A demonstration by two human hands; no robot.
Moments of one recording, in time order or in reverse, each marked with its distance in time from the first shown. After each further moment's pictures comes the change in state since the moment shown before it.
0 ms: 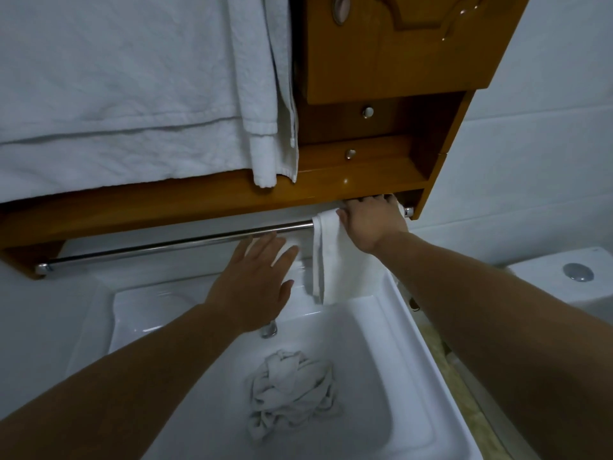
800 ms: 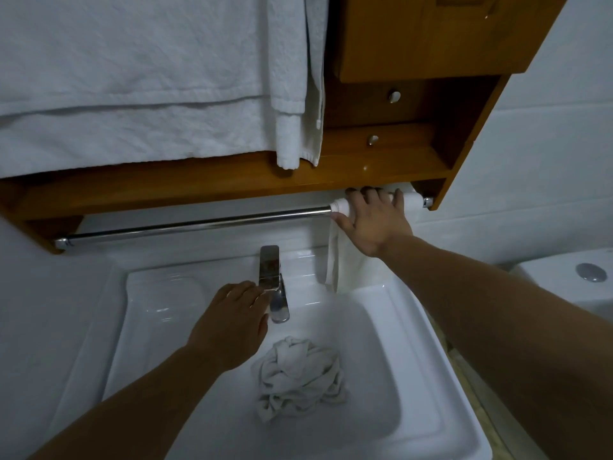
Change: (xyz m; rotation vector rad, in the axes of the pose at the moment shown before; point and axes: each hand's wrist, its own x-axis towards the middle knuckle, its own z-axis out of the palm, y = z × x) left_hand -0.086 -0.018 0.062 -0.046 -0.038 -0.070; right_hand -0.012 -0.028 0.016 0.057 0.000 -0.007
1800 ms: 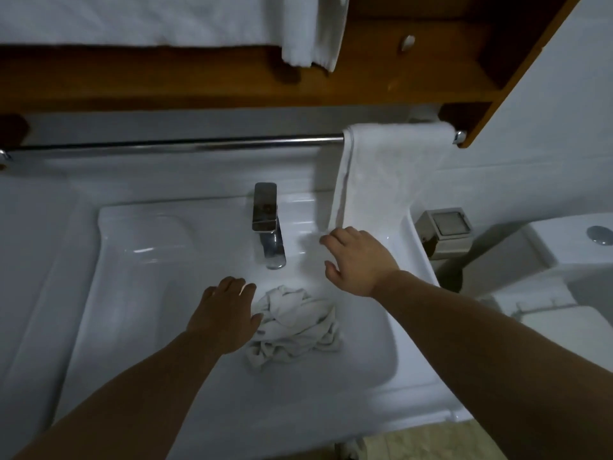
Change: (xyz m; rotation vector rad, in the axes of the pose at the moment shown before) left_hand -0.039 0.017 0.114 -0.097 -0.386 -0.238; right_hand -0.095 -0.033 0.129 0.070 -0.132 -0.413
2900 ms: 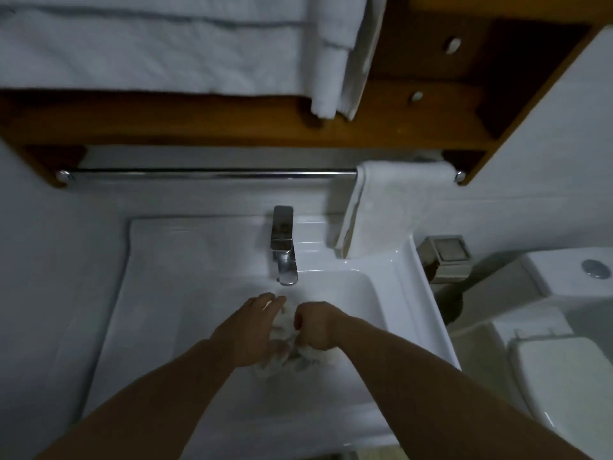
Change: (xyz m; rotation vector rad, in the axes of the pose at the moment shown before) left_hand -0.019 0.010 -0.036 -0.386 -0.177 0.100; right_hand 0.007 -0.106 -0.021 0.512 -0.770 0.290
